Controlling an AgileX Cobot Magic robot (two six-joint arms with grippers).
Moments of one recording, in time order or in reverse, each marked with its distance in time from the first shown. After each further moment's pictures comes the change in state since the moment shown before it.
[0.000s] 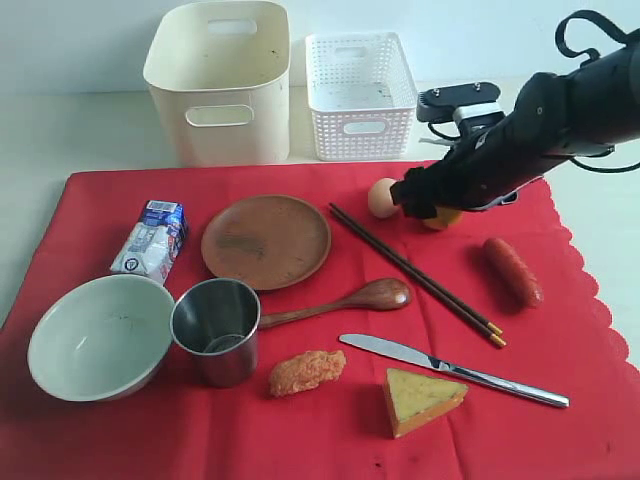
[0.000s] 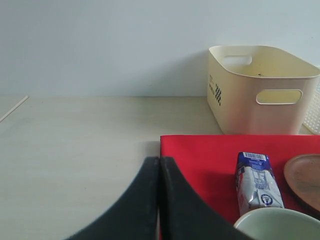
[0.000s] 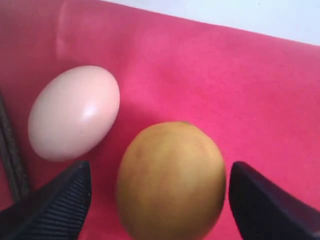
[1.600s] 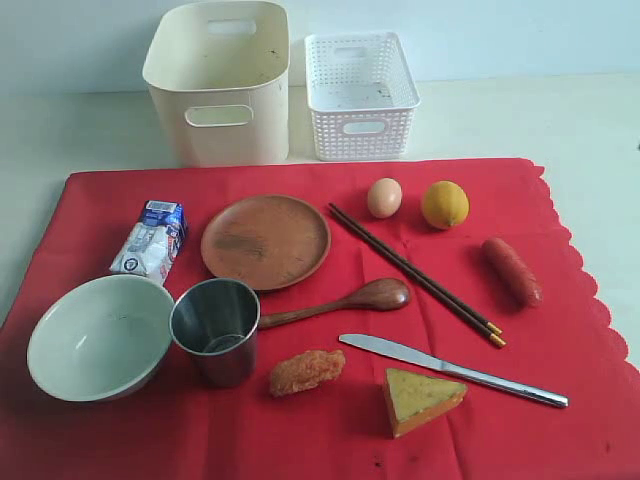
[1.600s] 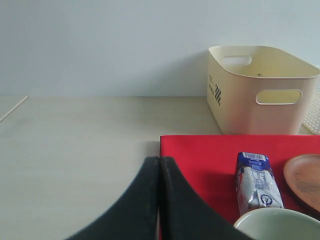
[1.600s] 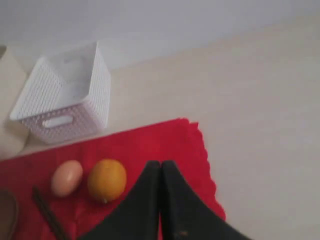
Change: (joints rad) left arm 0.000 0.000 0.000 0.000 0.000 0.000; right arm -0.231 -1.025 0.653 -0.015 -0.210 0.243
